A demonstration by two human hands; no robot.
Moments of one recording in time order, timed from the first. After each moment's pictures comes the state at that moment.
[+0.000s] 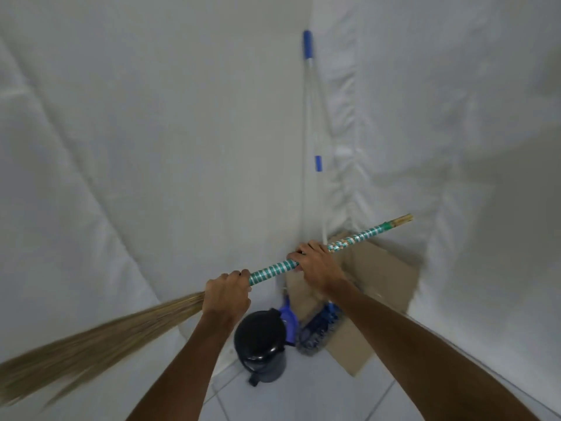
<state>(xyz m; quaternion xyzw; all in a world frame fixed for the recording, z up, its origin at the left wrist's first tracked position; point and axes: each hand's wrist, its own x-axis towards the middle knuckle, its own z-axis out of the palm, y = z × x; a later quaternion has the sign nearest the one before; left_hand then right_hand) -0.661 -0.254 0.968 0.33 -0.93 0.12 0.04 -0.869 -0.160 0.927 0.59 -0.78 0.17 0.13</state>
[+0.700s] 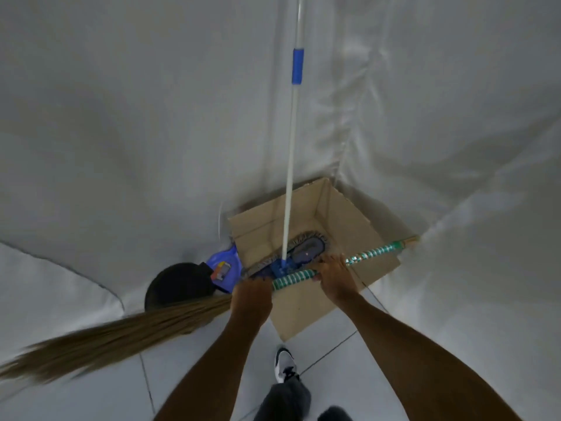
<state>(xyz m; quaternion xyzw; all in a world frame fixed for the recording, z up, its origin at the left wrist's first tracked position) -1.105 -0.292 0.699 0.35 -0.92 -0.08 -0.16 -1.299 -0.207 0.656 0.50 -0.84 0.05 -0.19</state>
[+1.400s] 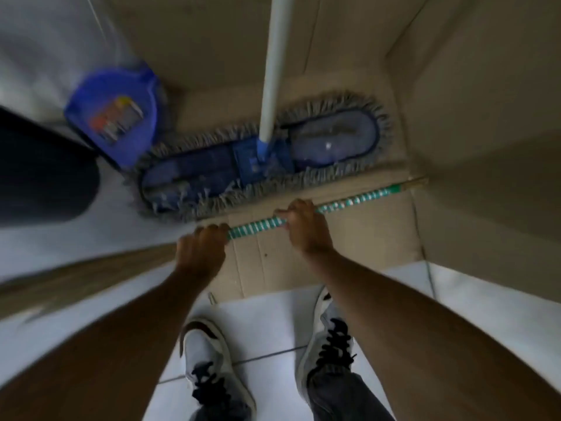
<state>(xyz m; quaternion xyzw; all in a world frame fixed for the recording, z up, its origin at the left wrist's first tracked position) -1.256 -0.345 0.022 0.53 -0.80 -0.19 -0.20 -1.459 -0.310 -0.020 0.58 -0.74 -0.01 -0.36</state>
